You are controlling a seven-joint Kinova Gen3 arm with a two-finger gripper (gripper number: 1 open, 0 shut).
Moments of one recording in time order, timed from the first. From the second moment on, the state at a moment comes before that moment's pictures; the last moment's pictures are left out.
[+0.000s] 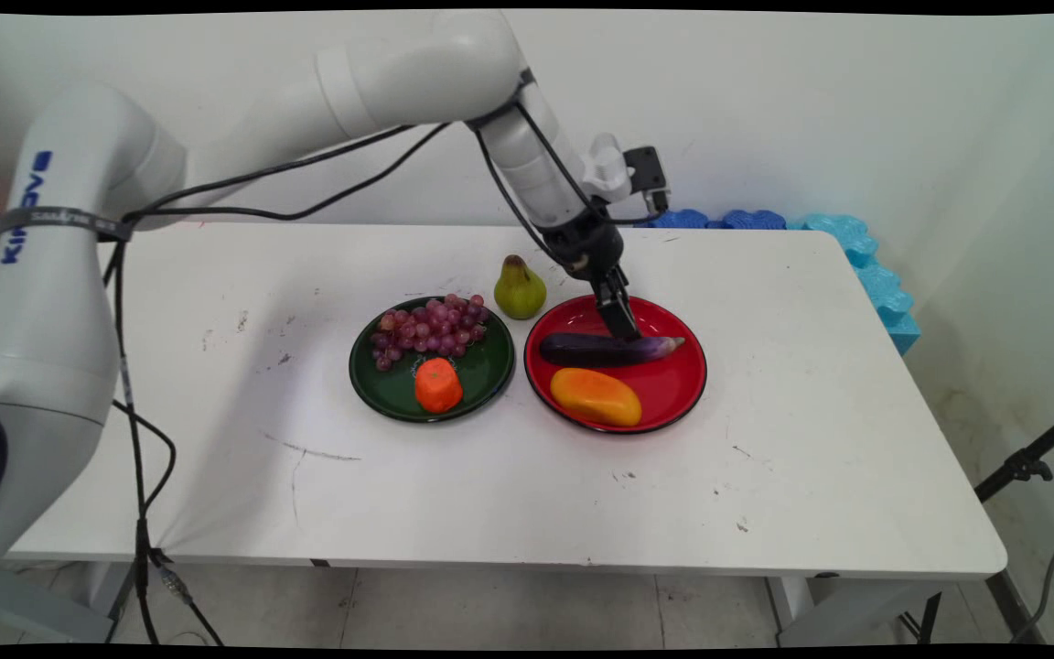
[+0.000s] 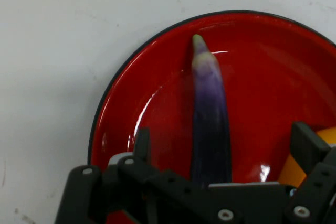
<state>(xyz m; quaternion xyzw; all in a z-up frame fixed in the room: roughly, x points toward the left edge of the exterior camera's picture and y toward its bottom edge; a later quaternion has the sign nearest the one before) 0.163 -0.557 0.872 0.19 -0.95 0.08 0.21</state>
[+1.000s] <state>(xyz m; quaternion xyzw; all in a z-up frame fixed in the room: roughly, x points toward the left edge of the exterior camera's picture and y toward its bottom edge) 0.126 -0.590 0.825 0.21 -0.95 0.05 0.21</state>
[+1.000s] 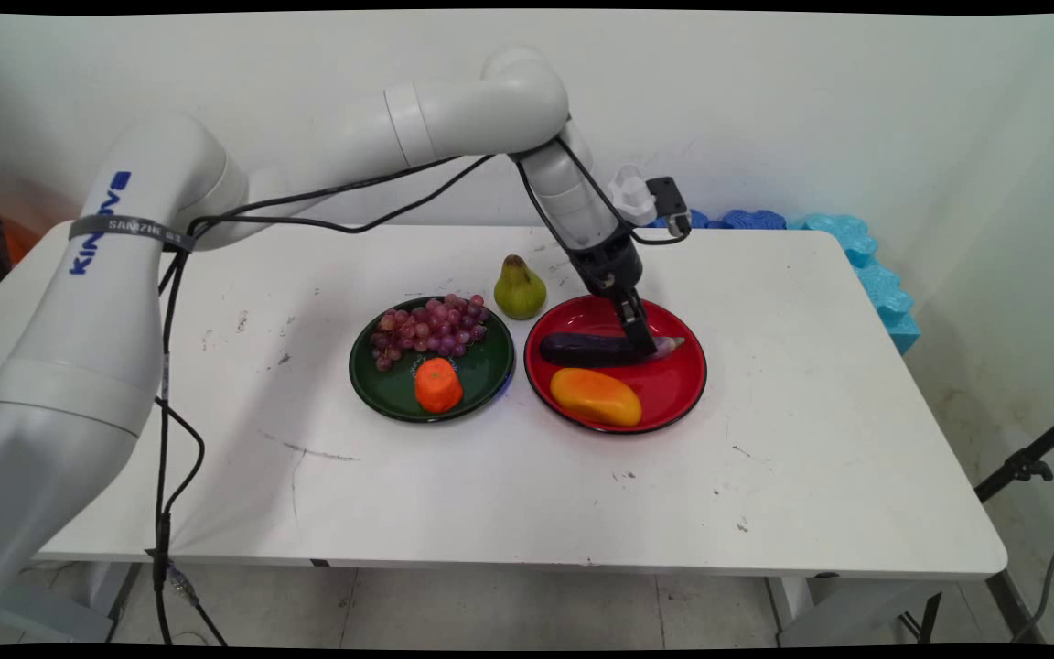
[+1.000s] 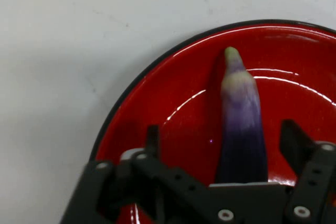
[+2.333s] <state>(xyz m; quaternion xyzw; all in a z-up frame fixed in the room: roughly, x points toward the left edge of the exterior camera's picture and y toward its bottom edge) 0.134 -0.556 0.889 0.19 -0.95 0.08 0.23</state>
